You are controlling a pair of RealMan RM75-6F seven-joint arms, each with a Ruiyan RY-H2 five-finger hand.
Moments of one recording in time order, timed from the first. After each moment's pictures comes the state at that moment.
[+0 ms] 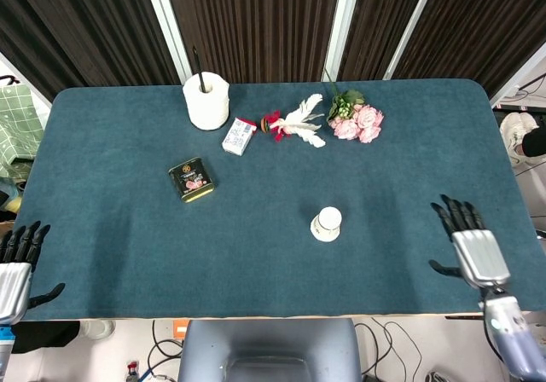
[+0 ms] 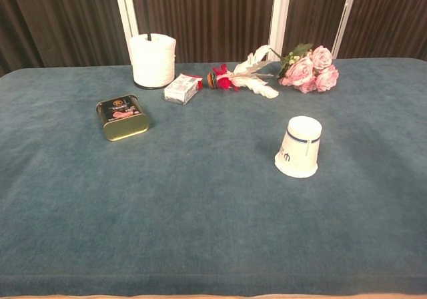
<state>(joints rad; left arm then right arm) -0.09 -1.14 -0.05 -1.60 1.46 1.49 0.13 0.22 -1.16 0.11 -1.59 -1.46 1.26 -0.04</state>
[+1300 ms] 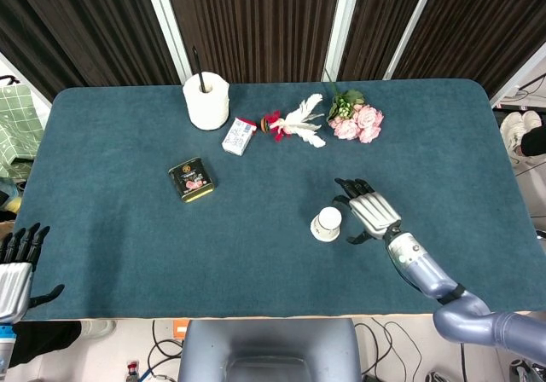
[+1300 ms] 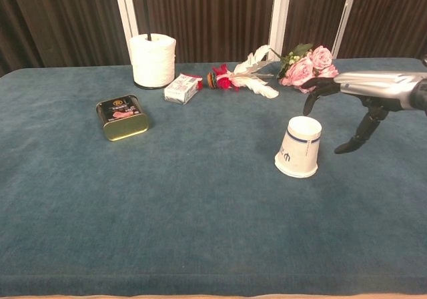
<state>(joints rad) -0.09 -1.15 -0.05 -1.59 1.43 1.45 0.14 0.67 -1.32 0.19 -1.50 -1.26 0.79 -0.09</state>
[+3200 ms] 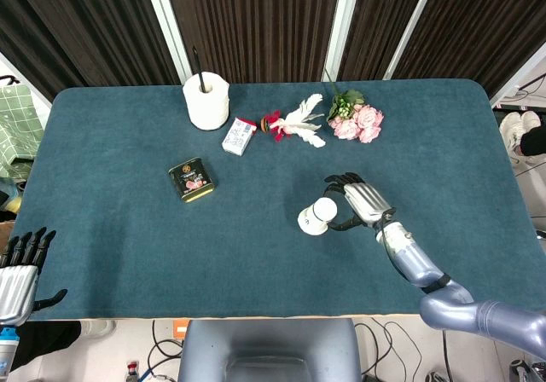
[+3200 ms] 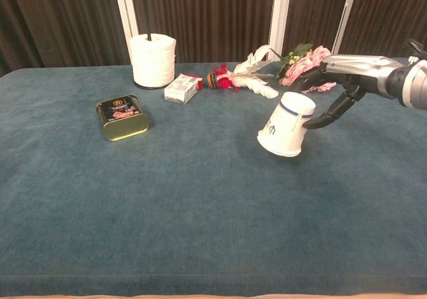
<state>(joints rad) -0.09 -1.14 -0.03 -1.61 1.43 1.43 0.17 0.72 -1.37 0.22 -1.46 -1.18 0.77 0.24</state>
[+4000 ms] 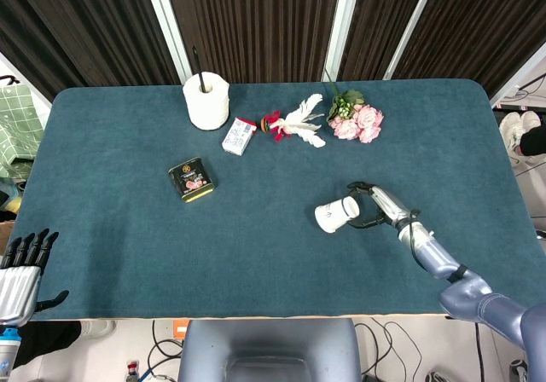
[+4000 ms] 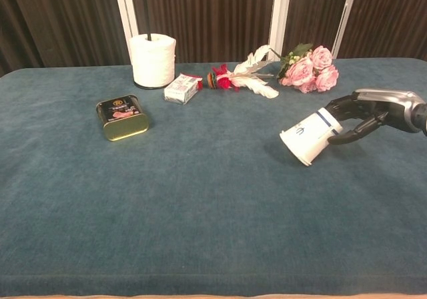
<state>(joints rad) -0.10 -1.14 -0.03 -1.61 1.43 1.42 0.18 0.71 -1.52 0.08 -0.94 -1.52 0.75 1.04</state>
